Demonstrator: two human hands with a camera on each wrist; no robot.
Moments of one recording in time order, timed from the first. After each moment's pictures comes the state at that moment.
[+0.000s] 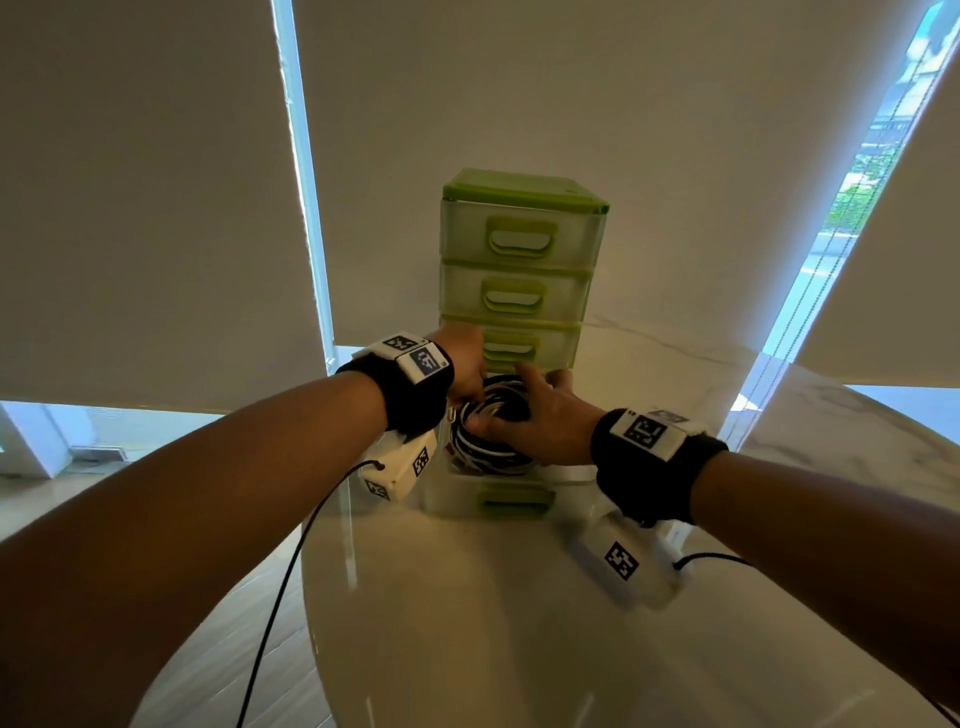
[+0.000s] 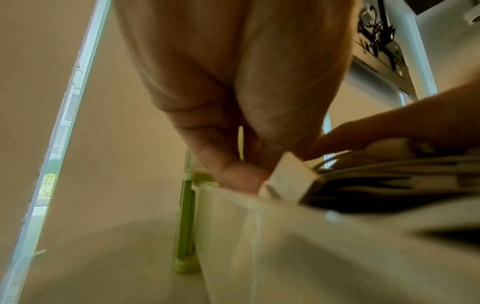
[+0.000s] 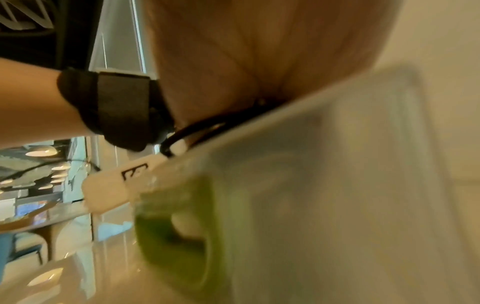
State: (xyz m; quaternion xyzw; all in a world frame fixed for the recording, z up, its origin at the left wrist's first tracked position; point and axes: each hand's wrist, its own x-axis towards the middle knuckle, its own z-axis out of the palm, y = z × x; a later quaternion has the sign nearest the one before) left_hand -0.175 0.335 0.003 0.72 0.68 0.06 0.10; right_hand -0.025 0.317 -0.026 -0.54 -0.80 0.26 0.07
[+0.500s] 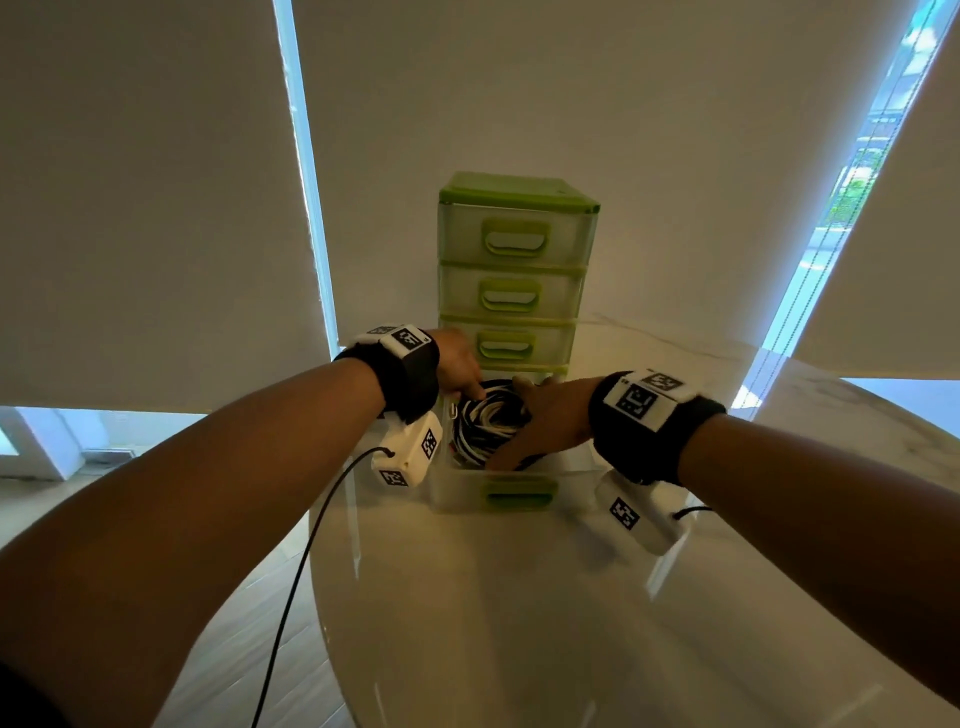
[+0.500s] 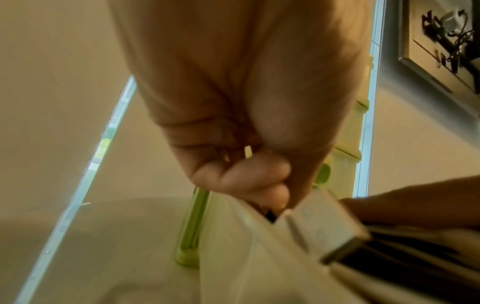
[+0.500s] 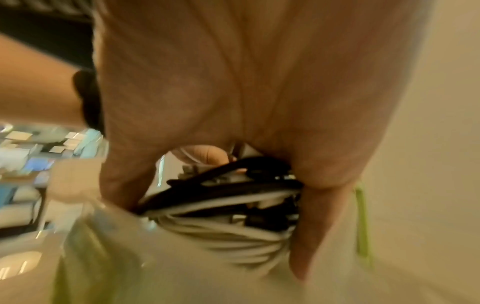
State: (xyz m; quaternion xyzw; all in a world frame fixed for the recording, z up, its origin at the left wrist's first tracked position) left_hand -0.182 0.330 0.006 0.66 0.70 0.09 0.24; right_hand -0.026 0.307 0.006 -0.52 -0.82 0.15 -0.16
